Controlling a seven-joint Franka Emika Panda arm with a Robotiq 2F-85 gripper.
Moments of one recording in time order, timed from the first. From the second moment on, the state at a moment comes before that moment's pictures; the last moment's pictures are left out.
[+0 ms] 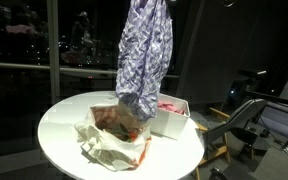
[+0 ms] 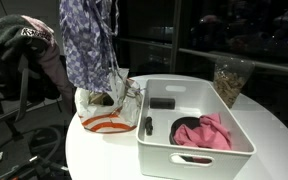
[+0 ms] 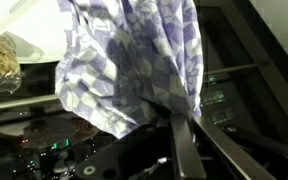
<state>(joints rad) 0.28 -0.65 0.05 -2.29 0.30 2.54 0.03</state>
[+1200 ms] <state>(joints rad) 0.40 -0.41 -0.02 -2.40 0.49 2.64 -0.33</state>
